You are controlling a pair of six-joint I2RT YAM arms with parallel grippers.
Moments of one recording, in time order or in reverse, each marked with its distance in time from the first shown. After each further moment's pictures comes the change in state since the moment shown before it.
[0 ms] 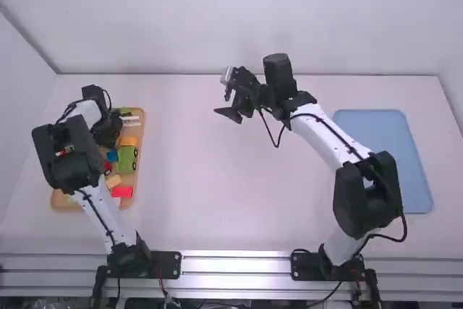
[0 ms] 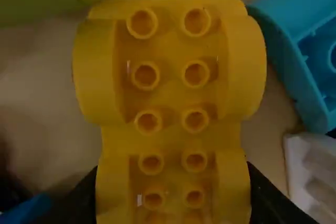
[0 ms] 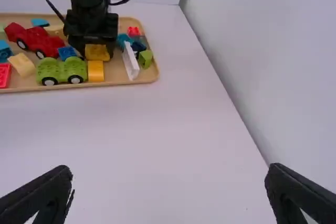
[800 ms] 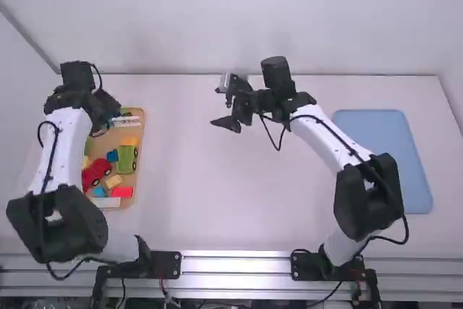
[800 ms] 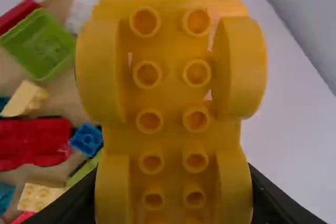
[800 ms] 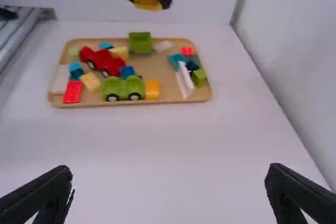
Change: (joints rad) left arm -0.129 -0.617 -0.129 -0.098 0.024 0.422; right arm 0.022 -0.019 -0.002 -0.091 -0.204 -0.003
